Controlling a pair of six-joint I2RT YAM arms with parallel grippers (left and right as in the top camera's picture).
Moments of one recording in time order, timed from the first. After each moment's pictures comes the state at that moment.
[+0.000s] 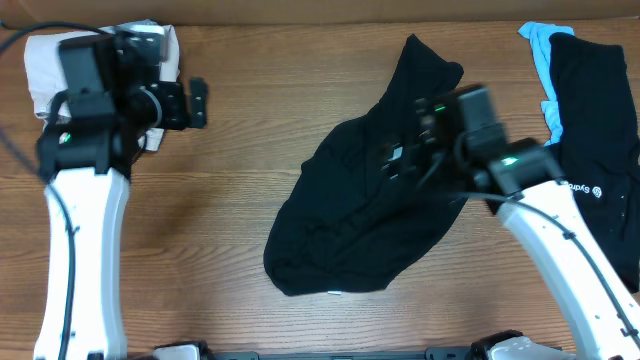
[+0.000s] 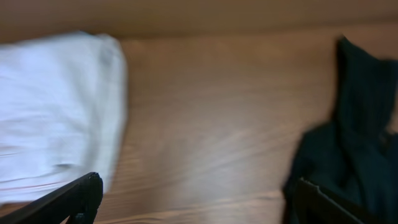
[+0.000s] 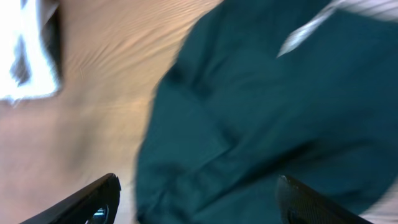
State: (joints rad) left arm 0.07 1.50 1.51 -0.80 0.25 0.09; right arm 0.28 1.41 1.30 -0.92 -0.26 0.53
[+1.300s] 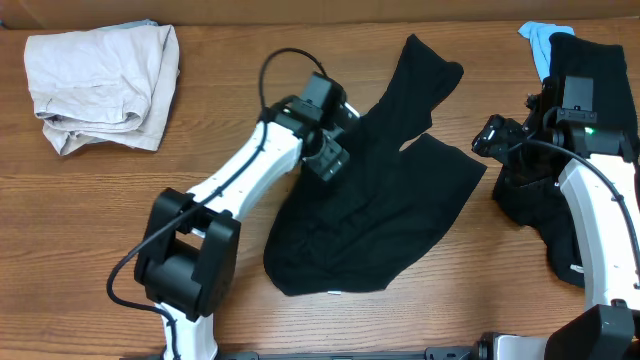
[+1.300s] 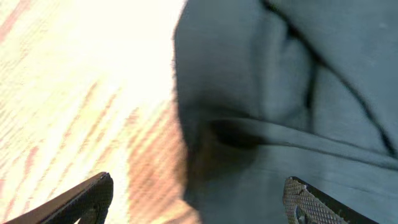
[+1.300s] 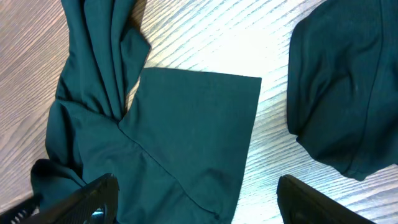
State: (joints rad) left arm -0.49 1.99 1.51 -0.70 -0.01 0.26; right arm -0.13 1.51 1.30 -0.97 -0.16 0.41
